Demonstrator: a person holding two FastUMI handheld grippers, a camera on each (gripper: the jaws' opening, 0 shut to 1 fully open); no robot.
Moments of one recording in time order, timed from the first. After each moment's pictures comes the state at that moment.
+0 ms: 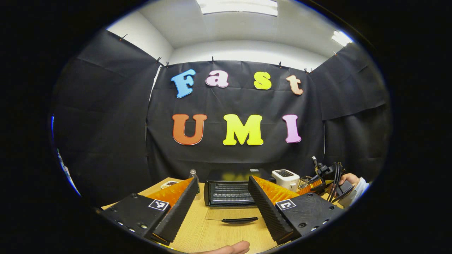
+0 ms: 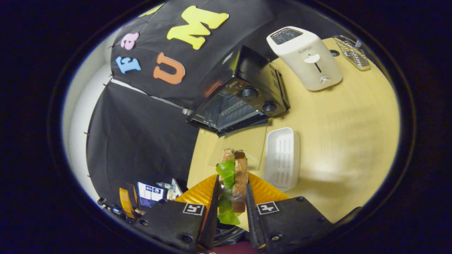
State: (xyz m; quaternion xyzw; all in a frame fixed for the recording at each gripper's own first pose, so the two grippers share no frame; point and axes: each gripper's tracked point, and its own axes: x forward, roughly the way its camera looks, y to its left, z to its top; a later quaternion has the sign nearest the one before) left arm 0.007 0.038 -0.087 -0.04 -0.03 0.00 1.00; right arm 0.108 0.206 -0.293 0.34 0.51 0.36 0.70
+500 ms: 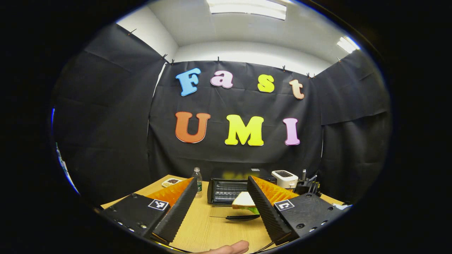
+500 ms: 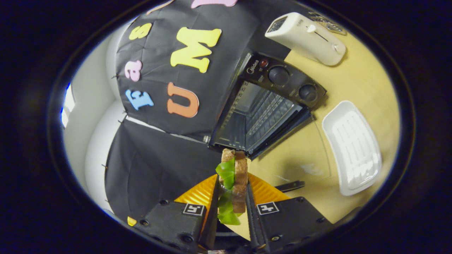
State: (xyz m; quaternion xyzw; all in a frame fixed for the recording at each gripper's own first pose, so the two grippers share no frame) left arm -0.014 0.074 -0.088 -0.06 -0.03 -0.01 1.00; right arm 0.137 0.339 -0.299 0.52 0.38 0.30 0.71
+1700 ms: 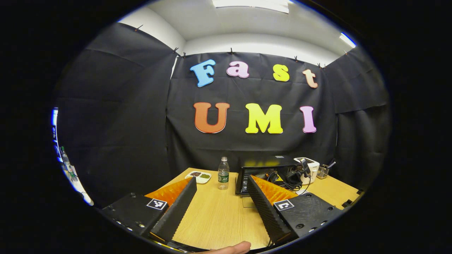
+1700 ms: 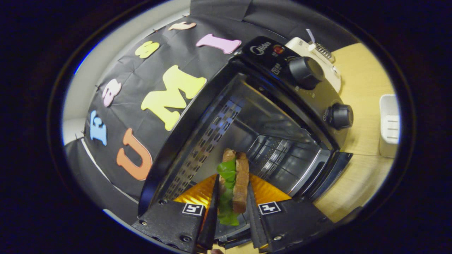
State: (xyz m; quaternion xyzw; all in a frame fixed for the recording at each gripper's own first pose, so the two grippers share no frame) left arm -0.017 0.175 -0.136 -0.05 0.02 0.03 1.00; right arm 0.331 0.397 -0.374 0.43 0.12 0.01 0.89
